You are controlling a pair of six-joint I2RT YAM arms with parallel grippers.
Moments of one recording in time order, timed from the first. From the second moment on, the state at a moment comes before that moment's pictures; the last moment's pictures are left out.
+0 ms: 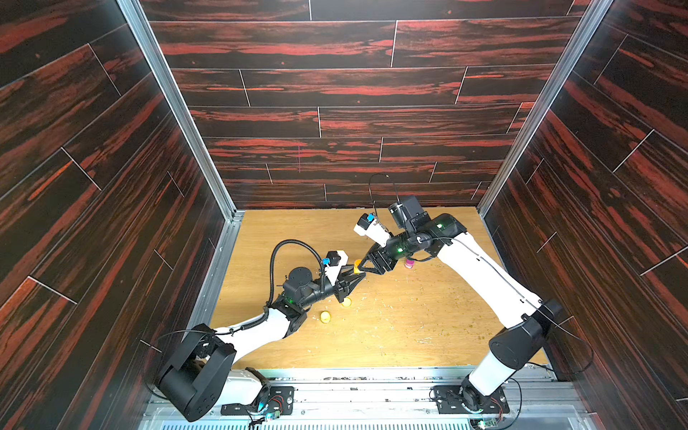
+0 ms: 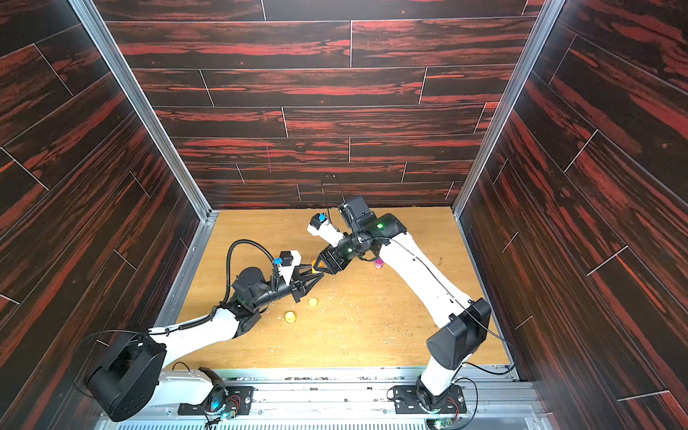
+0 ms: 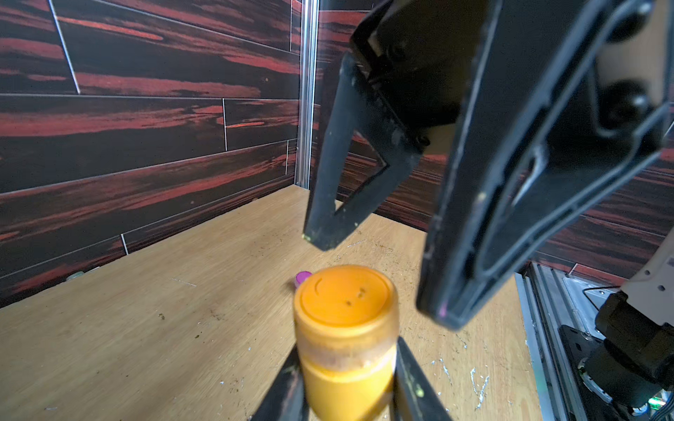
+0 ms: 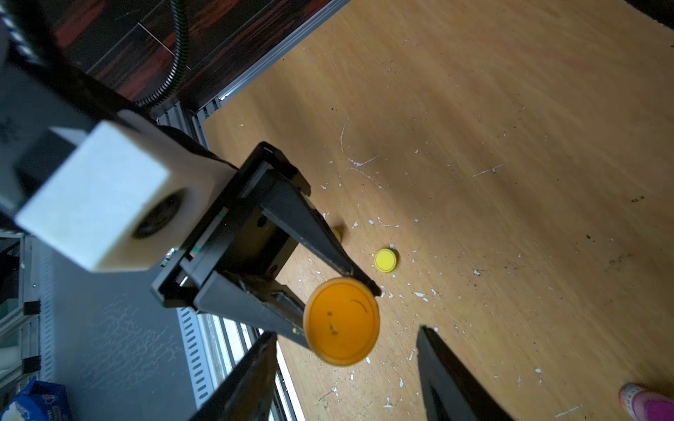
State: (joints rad) left arm -0.57 1.35 0.57 0.79 0.52 -0.11; right arm 0.65 1.70 1.82 -1.10 -0.53 -0.22
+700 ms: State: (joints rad) left arm -0.57 1.35 0.58 0.76 0.53 -0.11; right arm 0.66 1.73 1.82 -1.09 -0.54 -0.21
